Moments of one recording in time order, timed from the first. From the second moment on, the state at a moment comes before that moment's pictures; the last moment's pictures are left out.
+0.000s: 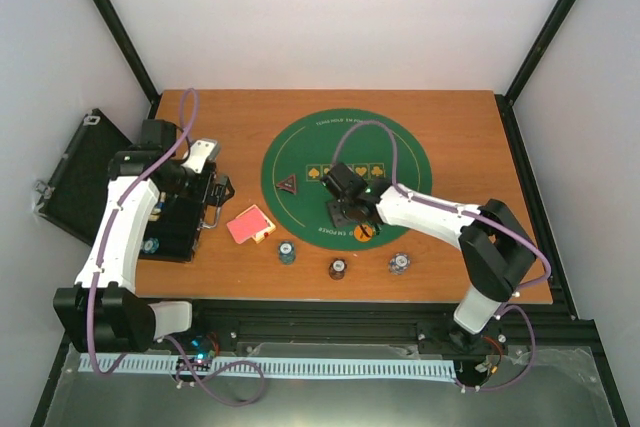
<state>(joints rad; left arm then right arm) 0.03 1.25 1.22 -1.12 0.34 0.26 0.83 1.71 1.20 -0.58 0.21 0.38</state>
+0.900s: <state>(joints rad) 0.03 1.21 1.28 -1.19 0.41 0.28 0.73 1.77 1.02 -0.50 0.14 0.38</state>
